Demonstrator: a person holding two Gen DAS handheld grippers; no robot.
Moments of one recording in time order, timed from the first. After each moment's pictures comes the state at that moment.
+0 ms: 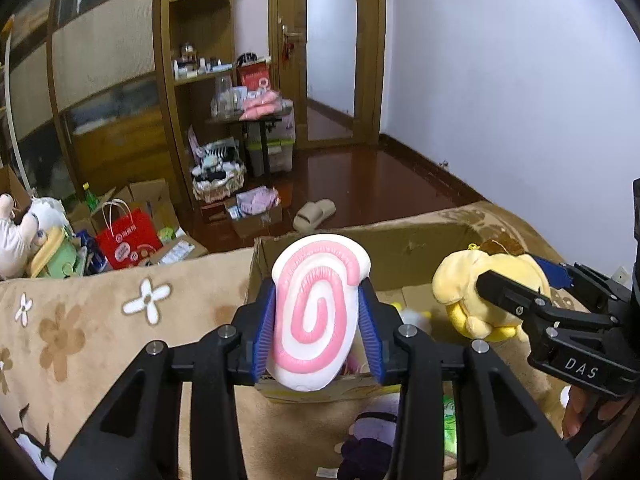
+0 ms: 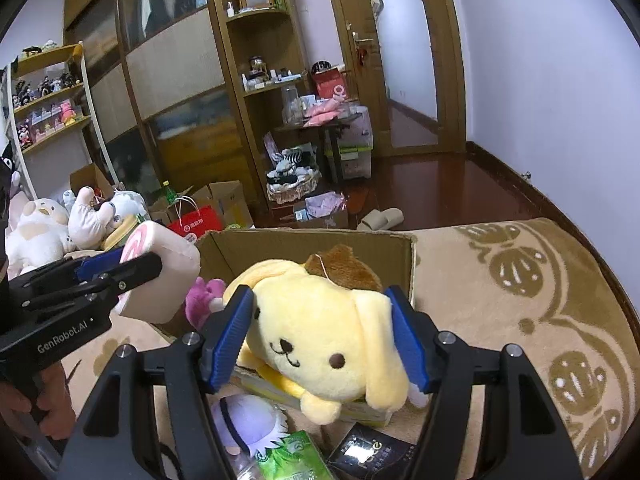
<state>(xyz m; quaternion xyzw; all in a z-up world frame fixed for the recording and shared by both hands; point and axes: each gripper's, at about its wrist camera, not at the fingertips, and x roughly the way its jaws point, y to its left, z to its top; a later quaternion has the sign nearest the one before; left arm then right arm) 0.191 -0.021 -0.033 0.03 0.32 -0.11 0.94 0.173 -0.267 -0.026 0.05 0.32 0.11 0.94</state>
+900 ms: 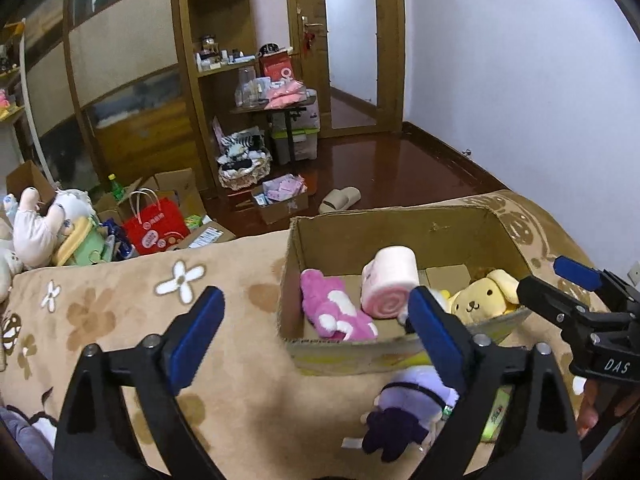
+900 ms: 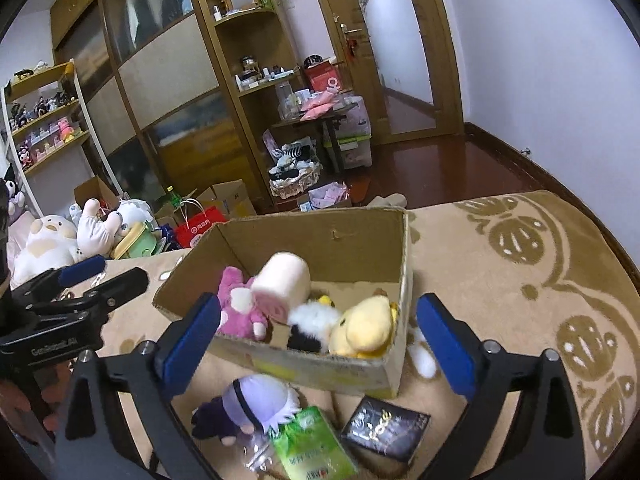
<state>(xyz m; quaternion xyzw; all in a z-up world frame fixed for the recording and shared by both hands) 0.169 -0.007 -0.020 0.05 0.34 -0.06 0.94 0.150 -0.278 -0.031 0.09 0.33 0.11 0.93</state>
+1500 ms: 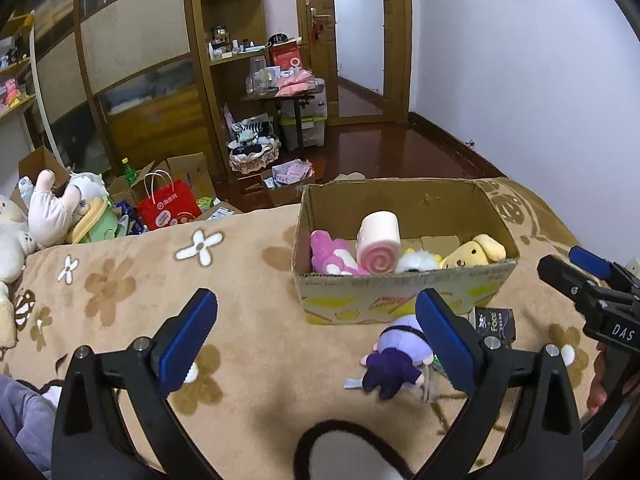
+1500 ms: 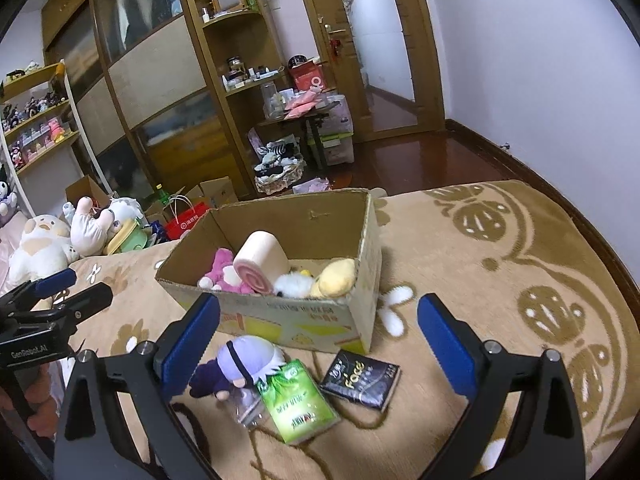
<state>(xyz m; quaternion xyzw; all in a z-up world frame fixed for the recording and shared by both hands) 0.112 0.005 -0.009 0.05 0.36 -0.04 0.93 0.102 -0.298 -0.022 0.09 0.33 0.08 0.93</state>
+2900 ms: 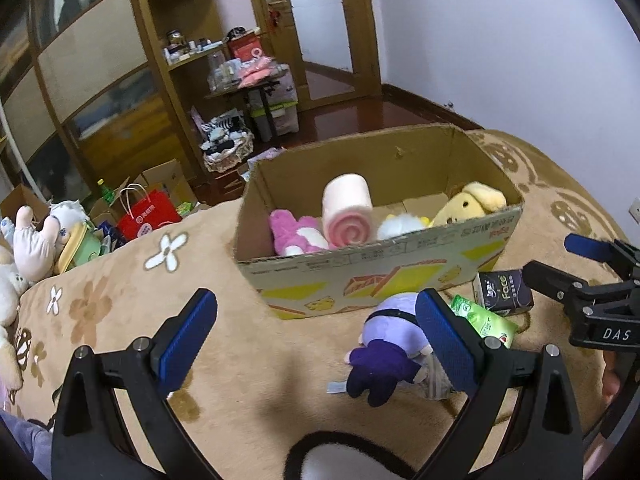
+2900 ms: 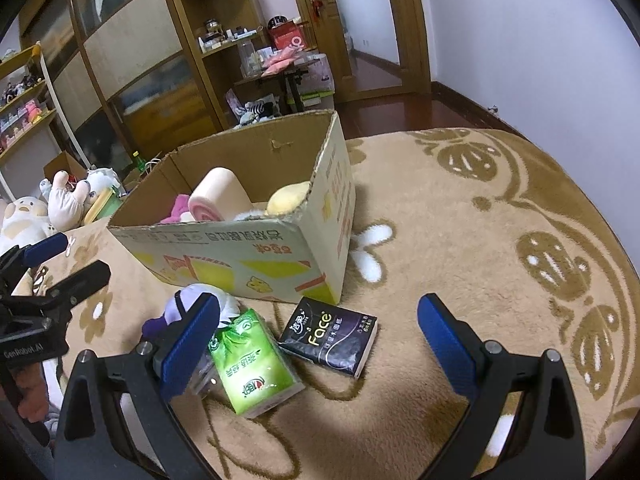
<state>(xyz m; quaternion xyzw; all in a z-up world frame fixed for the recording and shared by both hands) 0.135 -0.037 -0.058 0.12 0.38 -0.09 0.91 0.114 -0.308 -0.080 0.08 0.40 0.05 0.91</state>
